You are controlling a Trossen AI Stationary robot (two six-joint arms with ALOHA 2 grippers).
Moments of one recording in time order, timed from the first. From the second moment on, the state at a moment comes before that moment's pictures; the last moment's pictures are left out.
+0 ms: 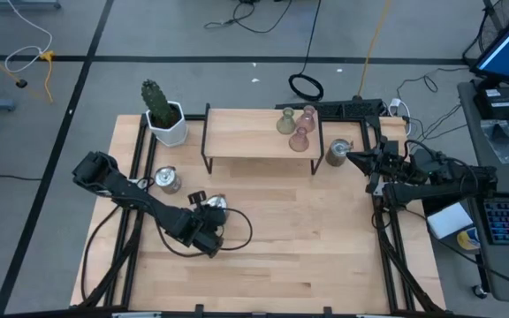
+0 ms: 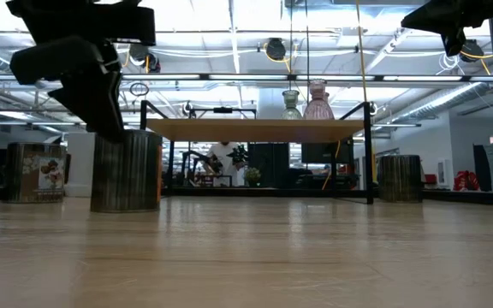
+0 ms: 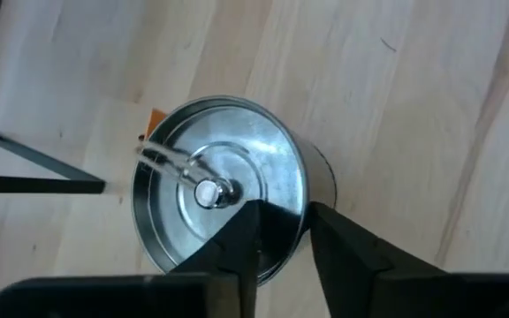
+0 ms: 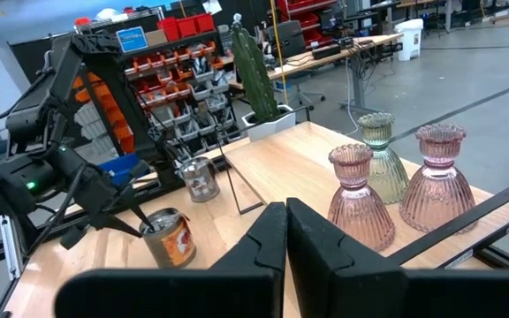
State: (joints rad) left arm -0.48 1.71 1.09 -0.93 -0.47 -0.74; right arm 0.09 0.26 0.59 -0.41 0.44 0.30
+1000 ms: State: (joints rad) left arm -0.46 1.71 1.17 -0.95 -0.43 -0.76; right arm 0.09 0.26 0.59 -0.41 0.44 0.33
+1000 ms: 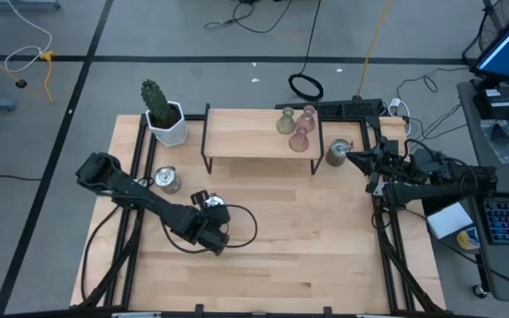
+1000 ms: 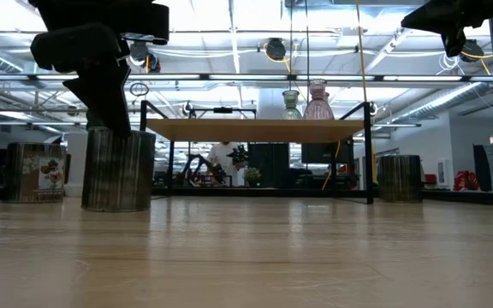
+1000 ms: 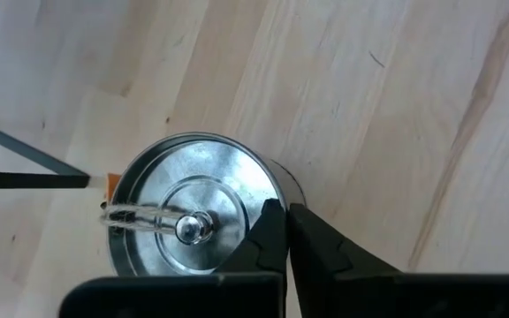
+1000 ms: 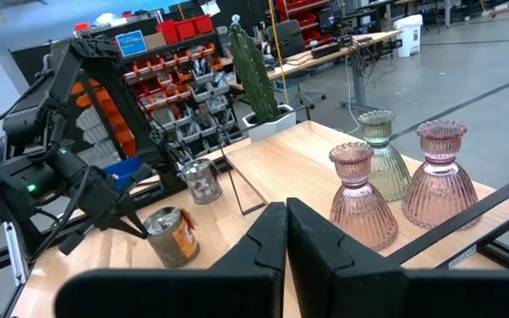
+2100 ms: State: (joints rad) left arm -0.42 1.71 1.41 -1.08 -0.48 -0.65; right arm 0.09 0.26 0.59 -0.41 0.44 0.32
